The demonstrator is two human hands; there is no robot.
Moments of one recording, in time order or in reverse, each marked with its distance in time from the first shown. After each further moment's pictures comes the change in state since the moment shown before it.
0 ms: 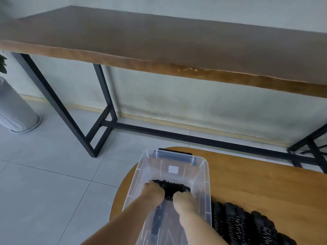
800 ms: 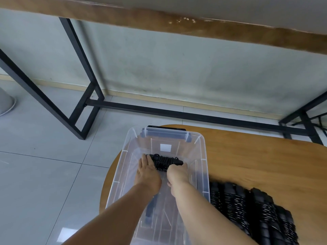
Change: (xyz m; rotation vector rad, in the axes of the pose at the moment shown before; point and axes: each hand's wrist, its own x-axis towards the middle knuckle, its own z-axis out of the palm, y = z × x) left_hand 0.041 -0.013 0.037 0.249 0.037 0.161; right_hand 0.033 -0.020 0.015 0.321 0.009 0.096
